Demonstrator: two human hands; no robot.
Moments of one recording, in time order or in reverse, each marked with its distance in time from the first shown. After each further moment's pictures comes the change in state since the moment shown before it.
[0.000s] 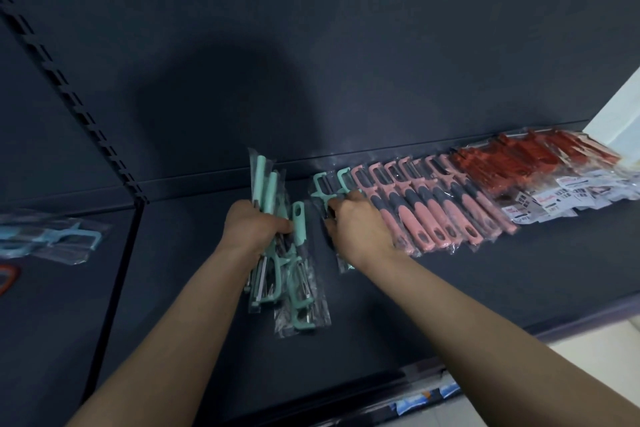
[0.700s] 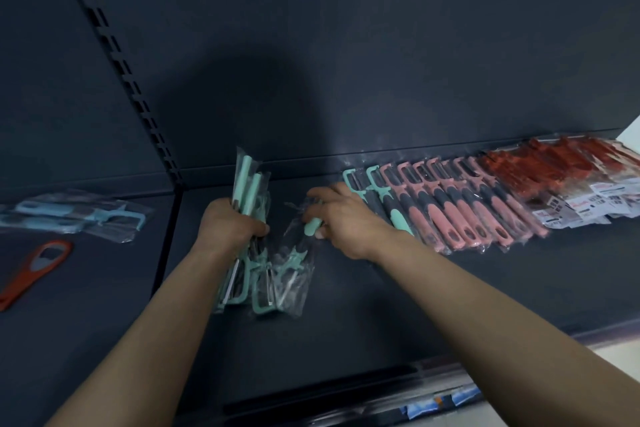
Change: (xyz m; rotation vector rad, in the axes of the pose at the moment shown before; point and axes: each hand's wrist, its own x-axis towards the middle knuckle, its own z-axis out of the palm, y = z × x) left_hand 0.003 -0.025 -0.070 0.116 0.105 0.022; right_hand 0.017 -0.033 0.013 -0.051 -0.242 -0.455
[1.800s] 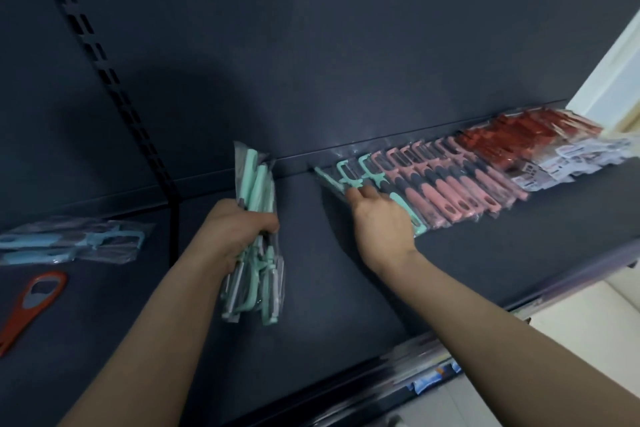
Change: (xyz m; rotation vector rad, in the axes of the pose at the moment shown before) left_hand -0.007 0.008 -0.020 -0.054 -0.263 0.042; right_hand -0.040 -0.043 0.005 -0.223 0.335 0.560
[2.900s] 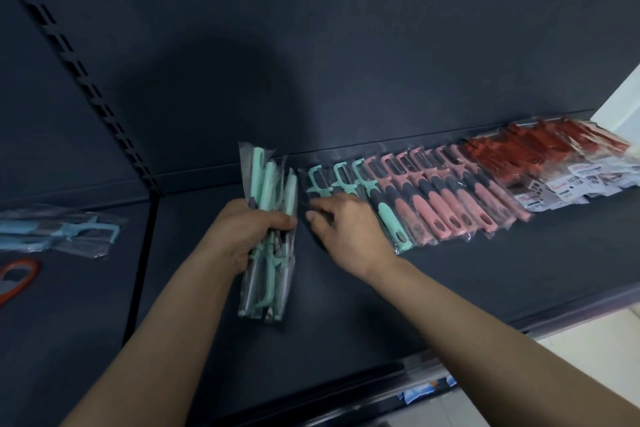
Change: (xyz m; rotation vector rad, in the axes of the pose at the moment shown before) left_hand -0.005 0.019 0.051 -0.237 -0.032 -0.067; right_hand 0.018 0.018 0.007 0.587 -0.048 -0.124
